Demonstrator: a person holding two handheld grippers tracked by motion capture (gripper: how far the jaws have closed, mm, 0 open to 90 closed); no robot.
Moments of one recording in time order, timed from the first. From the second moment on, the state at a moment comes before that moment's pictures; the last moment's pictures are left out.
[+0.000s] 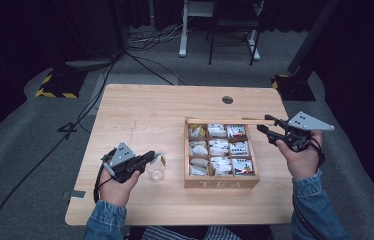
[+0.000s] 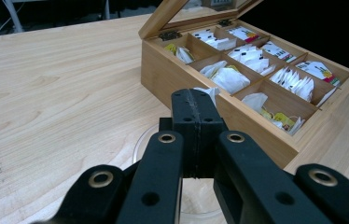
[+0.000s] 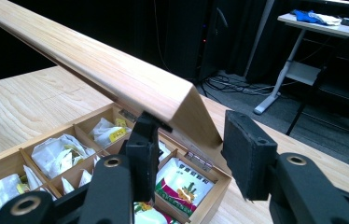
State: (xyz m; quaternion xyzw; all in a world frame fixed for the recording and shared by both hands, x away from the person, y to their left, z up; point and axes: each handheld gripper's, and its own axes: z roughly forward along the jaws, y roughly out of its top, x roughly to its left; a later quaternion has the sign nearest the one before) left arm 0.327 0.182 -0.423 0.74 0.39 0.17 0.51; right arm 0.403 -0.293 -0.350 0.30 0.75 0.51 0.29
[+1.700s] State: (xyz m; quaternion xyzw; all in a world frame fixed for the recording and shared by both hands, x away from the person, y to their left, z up) left arm 0.339 0.252 -0.441 0.77 0.46 0.23 0.36; right arm 0.395 -0.294 -0.344 0.30 0.76 0.50 0.28
